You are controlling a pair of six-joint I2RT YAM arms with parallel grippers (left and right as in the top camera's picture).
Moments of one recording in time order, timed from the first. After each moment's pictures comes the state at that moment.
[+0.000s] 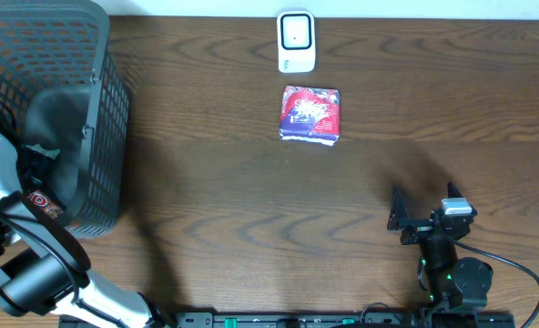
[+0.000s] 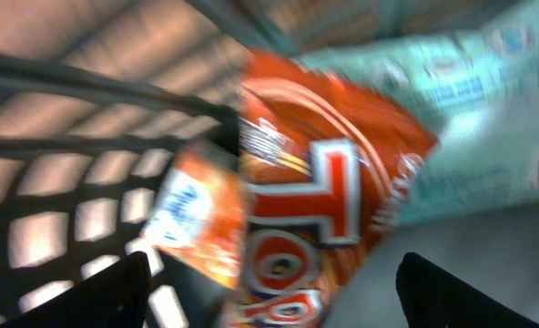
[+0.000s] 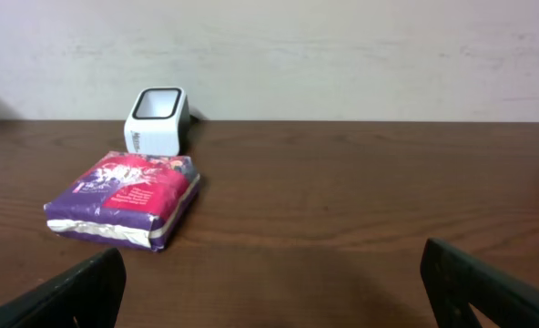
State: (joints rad) left arm 0.64 1.86 1.41 -0.97 -0.32 -0.46; right arm -0.04 0.01 0.01 -0.06 -0.12 0.03
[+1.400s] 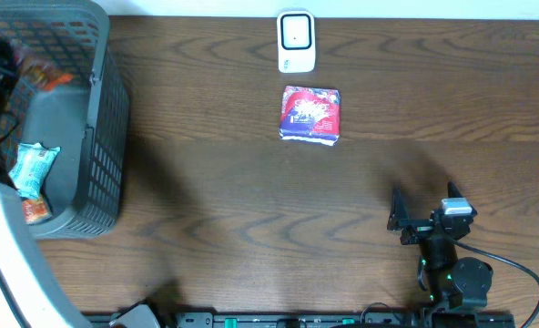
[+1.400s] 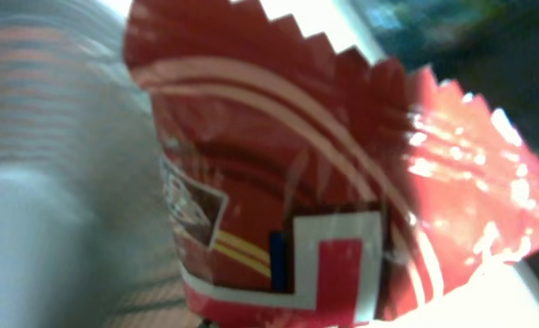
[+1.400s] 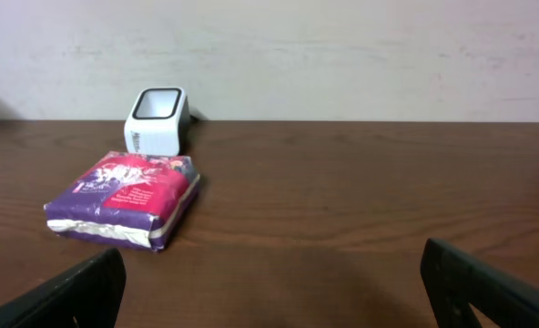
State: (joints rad) left arm 0.55 1.34 1.47 -0.42 0.55 -0.72; right arm -0.04 0.01 0.01 -0.06 -0.12 0.03
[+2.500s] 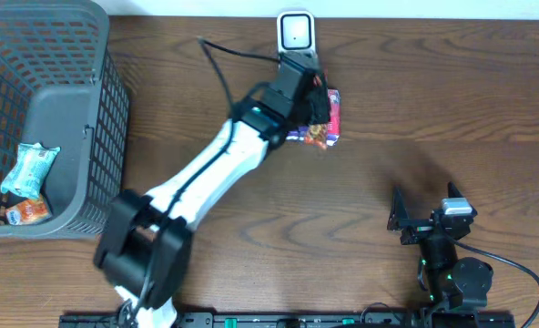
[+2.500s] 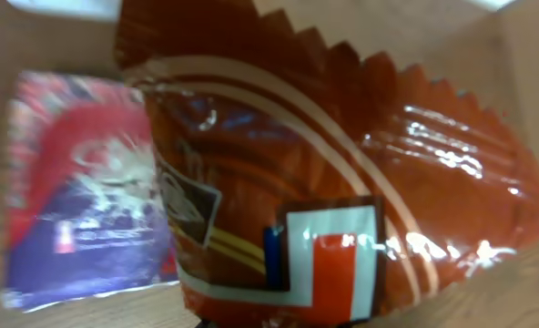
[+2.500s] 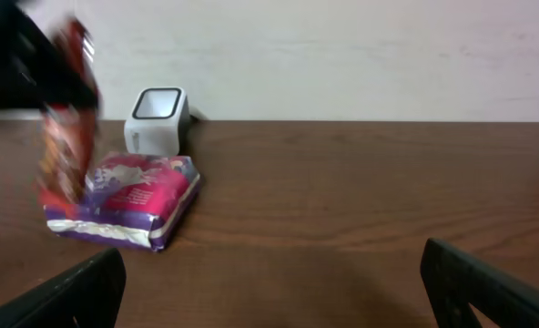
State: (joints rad) left arm -0.62 1.89 1.47 -0.32 0.15 -0.67; right arm -0.04 0.01 0.01 -0.06 -0.12 0.03
